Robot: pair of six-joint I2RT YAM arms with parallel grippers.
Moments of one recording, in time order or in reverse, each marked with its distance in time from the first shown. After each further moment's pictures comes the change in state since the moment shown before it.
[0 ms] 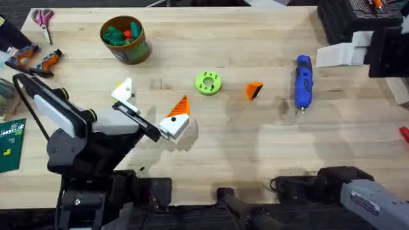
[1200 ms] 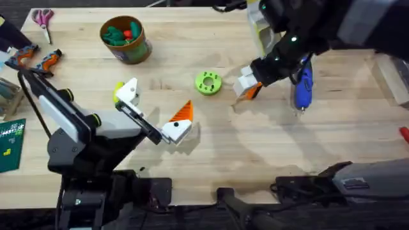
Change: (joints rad) left arm 0.000 0.000 -0.002 -0.001 0.072 0.051; right arm 0.437 0.581 0.008 0.139 0.030 -0.024
